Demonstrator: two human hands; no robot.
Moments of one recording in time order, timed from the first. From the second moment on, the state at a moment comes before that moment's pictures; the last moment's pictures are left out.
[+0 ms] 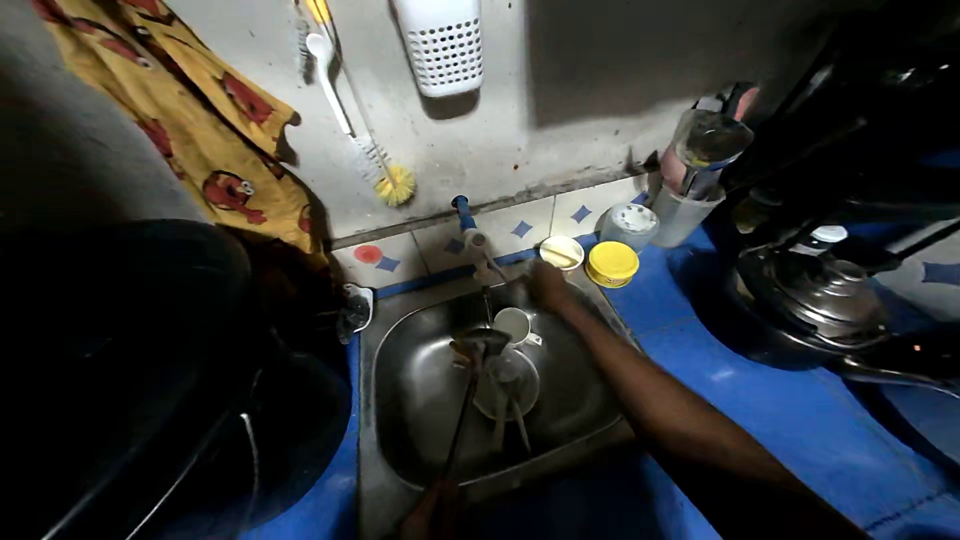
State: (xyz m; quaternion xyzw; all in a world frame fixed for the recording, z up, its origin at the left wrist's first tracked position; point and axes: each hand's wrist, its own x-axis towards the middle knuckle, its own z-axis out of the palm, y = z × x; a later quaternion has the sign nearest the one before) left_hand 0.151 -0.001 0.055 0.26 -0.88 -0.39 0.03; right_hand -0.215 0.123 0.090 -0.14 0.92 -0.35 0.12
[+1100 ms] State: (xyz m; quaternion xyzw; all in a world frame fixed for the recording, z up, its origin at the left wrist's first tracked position) left_hand 0.097 -0.033 0.099 0.31 -0.63 -0.69 -0.17; right_hand -0.169 0.032 -0.014 -0.16 0.91 -0.37 0.07
